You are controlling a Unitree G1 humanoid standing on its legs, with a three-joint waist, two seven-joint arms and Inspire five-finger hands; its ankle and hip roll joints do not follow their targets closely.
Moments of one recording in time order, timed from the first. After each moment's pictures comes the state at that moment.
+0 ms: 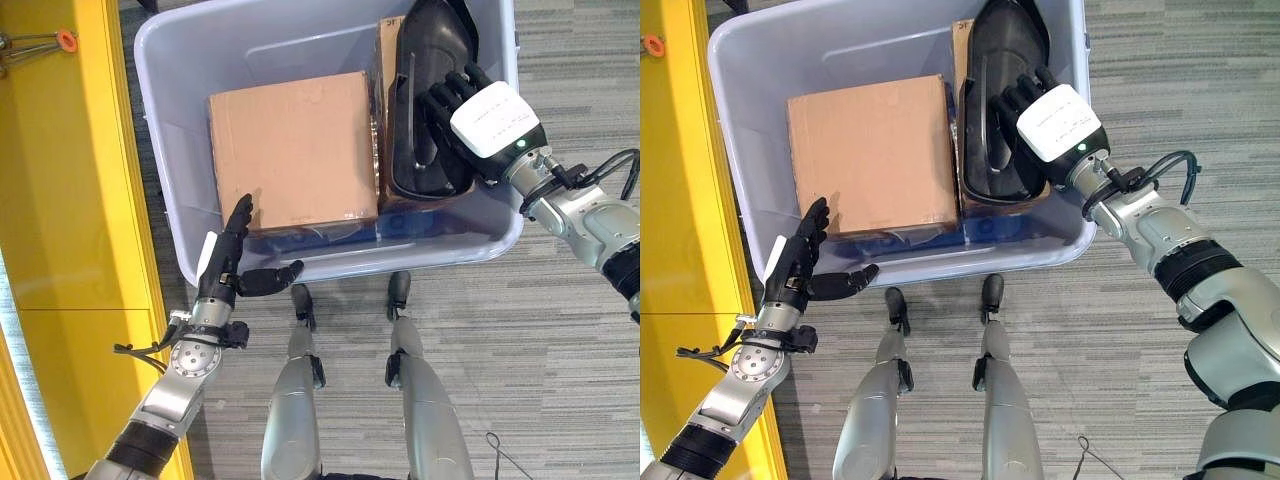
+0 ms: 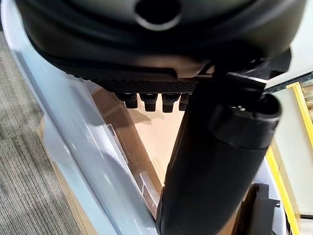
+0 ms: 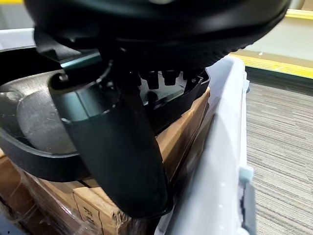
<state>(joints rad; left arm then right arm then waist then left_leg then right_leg) -0.14 0.61 -0.25 0.08 -0.30 -0.21 0.27 -1.22 -0.96 1.01 0.68 -0.69 -0.14 -0.42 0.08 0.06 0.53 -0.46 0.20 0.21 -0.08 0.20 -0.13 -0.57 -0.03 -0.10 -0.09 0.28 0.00</state>
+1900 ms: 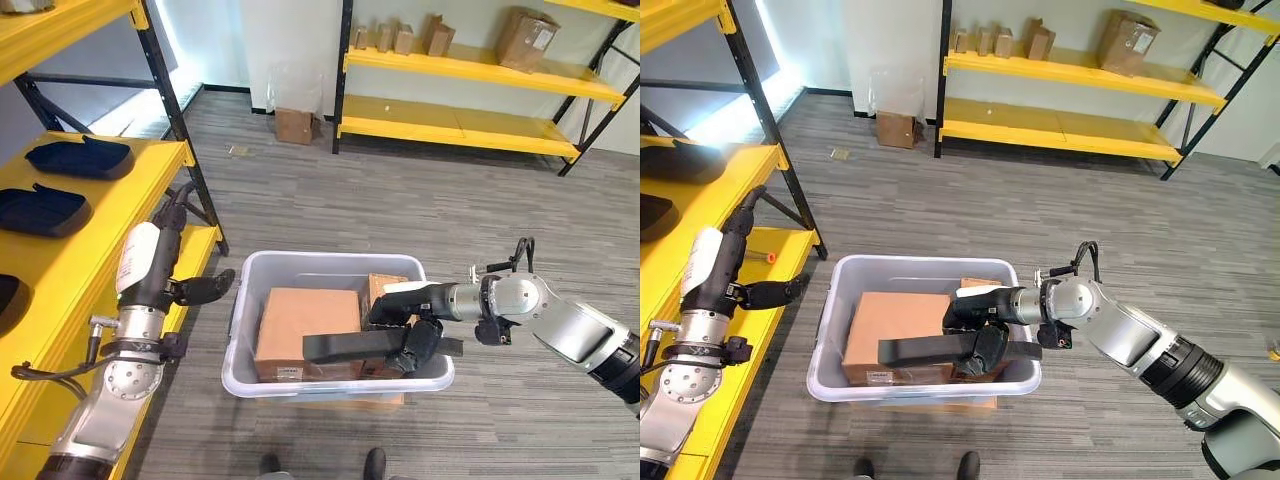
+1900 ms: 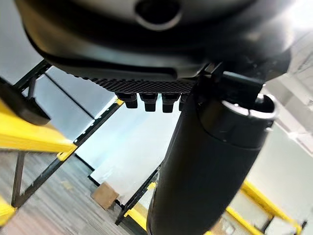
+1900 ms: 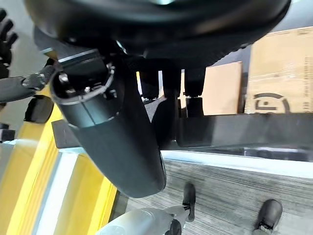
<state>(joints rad) 0.06 0.79 0.05 -0.02 0.21 -0.20 0.30 -0.59 -1.00 0.67 -0.14 0.26 0.25 0.70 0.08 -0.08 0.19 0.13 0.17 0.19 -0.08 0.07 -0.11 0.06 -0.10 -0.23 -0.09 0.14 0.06</state>
